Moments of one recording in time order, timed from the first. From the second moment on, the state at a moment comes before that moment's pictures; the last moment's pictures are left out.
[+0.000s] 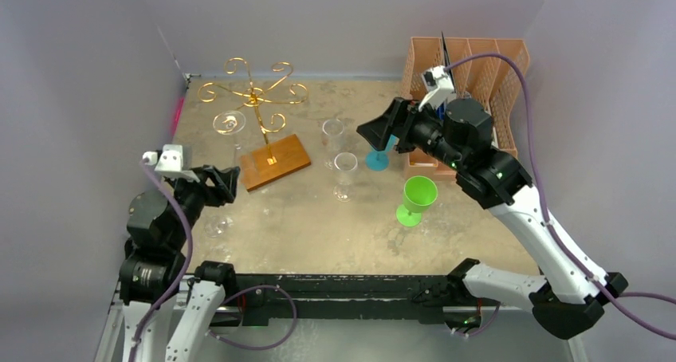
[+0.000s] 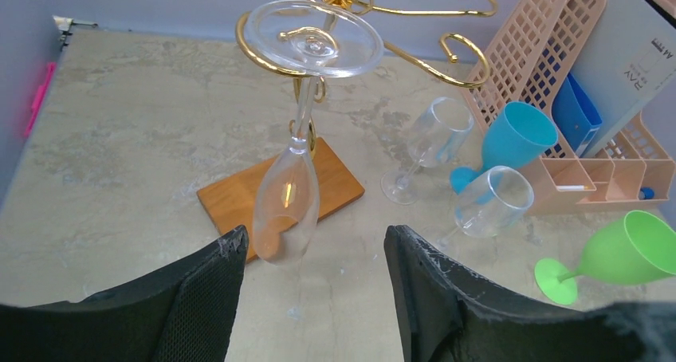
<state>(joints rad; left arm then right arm) -0.12 0.42 0.90 -0.61 0.09 -0.23 0.65 1.10 1.38 -0.48 -0.10 0.59</state>
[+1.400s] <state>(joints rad) -0.12 0.42 1.06 -0.77 0.38 -0.38 0.65 1.17 1.08 -1.17 0.51 0.62</state>
